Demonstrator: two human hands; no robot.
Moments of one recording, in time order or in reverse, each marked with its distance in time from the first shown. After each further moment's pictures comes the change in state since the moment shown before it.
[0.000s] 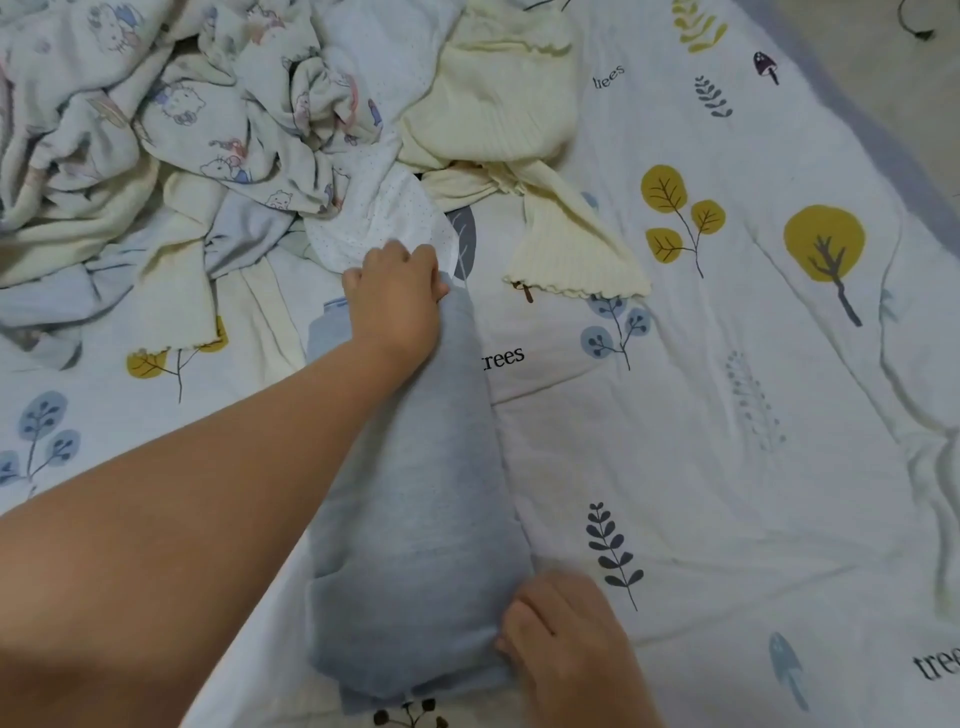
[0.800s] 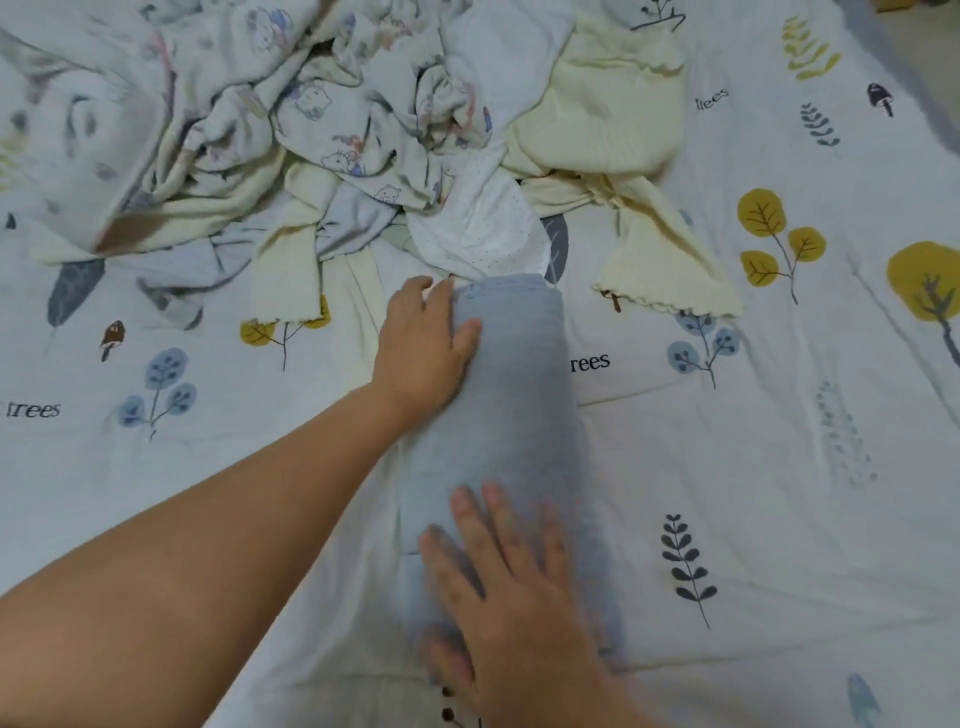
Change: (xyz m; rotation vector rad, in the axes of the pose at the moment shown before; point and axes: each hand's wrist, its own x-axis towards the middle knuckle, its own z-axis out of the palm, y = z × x) left_hand -0.050 -0.072 -0.001 -0.252 -0.070 -0.091; right_hand 0.033 -0.066 0.039 -0.132 -0.367 -0.155
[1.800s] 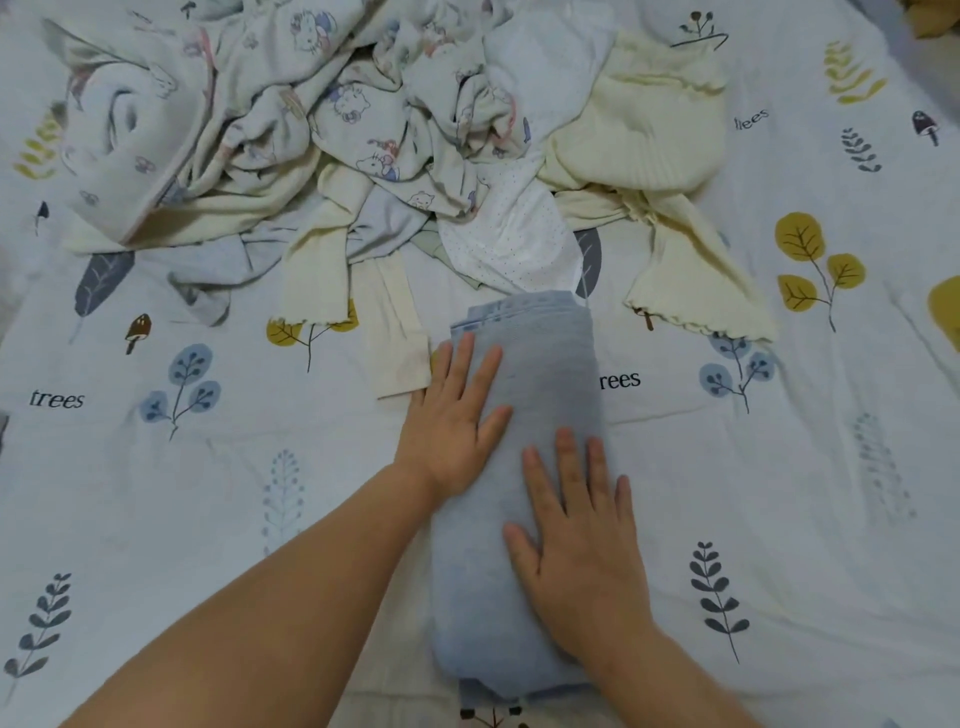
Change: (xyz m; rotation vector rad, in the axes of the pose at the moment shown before) left_hand -0.050 -0.034 0.035 0.015 -0.227 0.080; right_hand 0.038 0.039 0.001 0.084 -0.265 0.382
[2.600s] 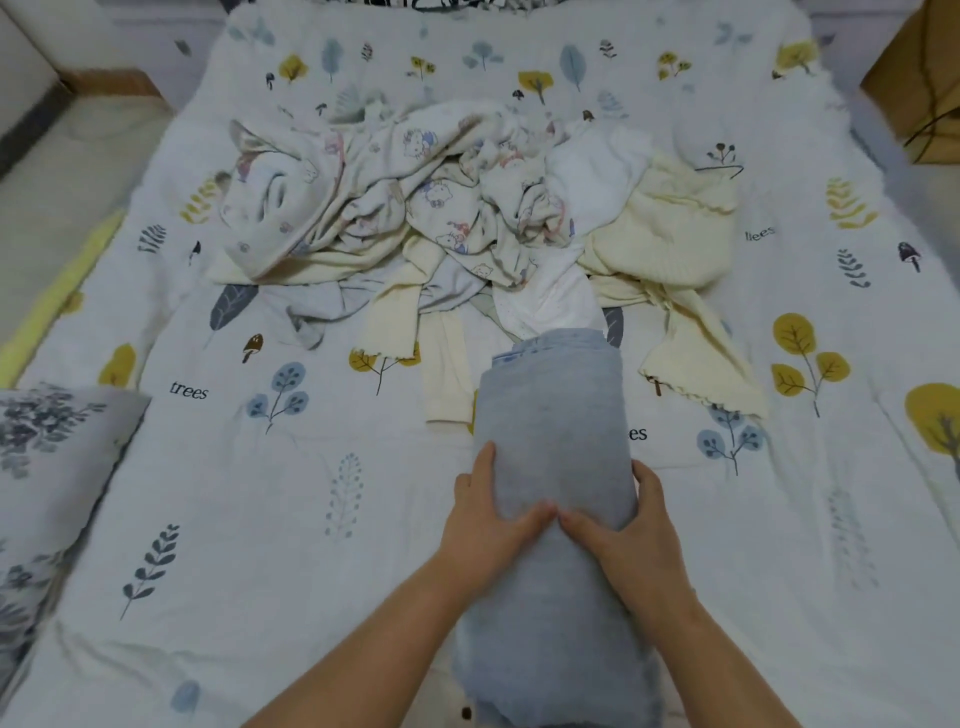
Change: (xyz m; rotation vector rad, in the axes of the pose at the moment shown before) left_hand -0.093 0.075 -0.042 -0.703 0.012 -0.475; right_hand -0.001 0.018 -0.054 0.916 0.018 0.374
